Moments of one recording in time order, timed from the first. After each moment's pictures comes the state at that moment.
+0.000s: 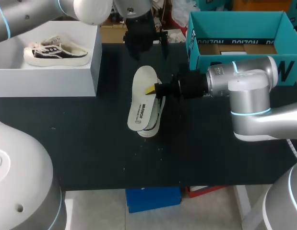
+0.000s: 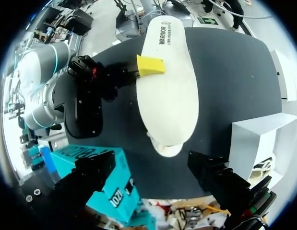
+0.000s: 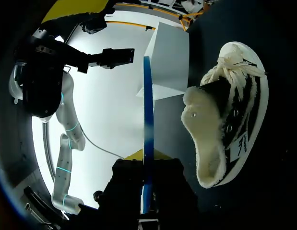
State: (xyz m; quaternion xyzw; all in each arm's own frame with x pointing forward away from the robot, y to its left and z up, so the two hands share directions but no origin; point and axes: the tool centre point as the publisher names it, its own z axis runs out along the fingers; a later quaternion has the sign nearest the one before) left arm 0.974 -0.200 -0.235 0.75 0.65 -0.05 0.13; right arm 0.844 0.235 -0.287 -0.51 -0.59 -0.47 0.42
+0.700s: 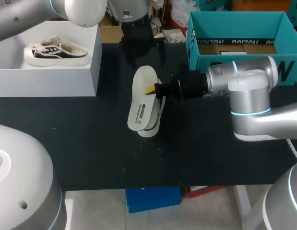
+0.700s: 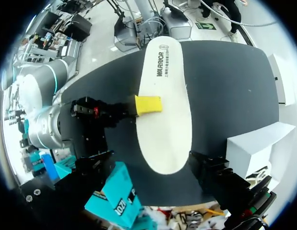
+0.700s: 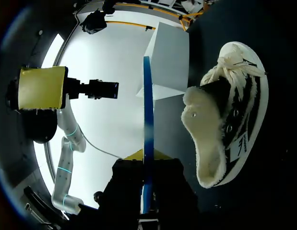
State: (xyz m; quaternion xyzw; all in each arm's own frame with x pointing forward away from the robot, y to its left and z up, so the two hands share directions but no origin) left arm 0.919 -0.188 -0.225 0.75 0.65 -0.06 0.11; right arm 0.844 0.235 -0.287 -0.51 -0.59 -0.47 0.42
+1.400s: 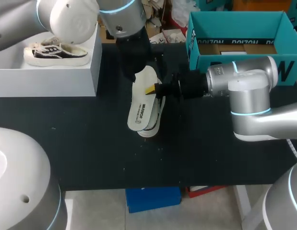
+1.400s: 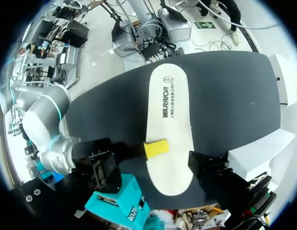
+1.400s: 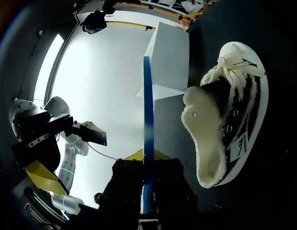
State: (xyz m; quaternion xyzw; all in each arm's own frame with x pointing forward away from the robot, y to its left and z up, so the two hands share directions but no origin) left arm 0.851 -0.186 -0.216 0.77 0.62 -0.07 0.13; right arm 0.844 0.235 -0.287 -0.51 -0.59 -0.47 0.42
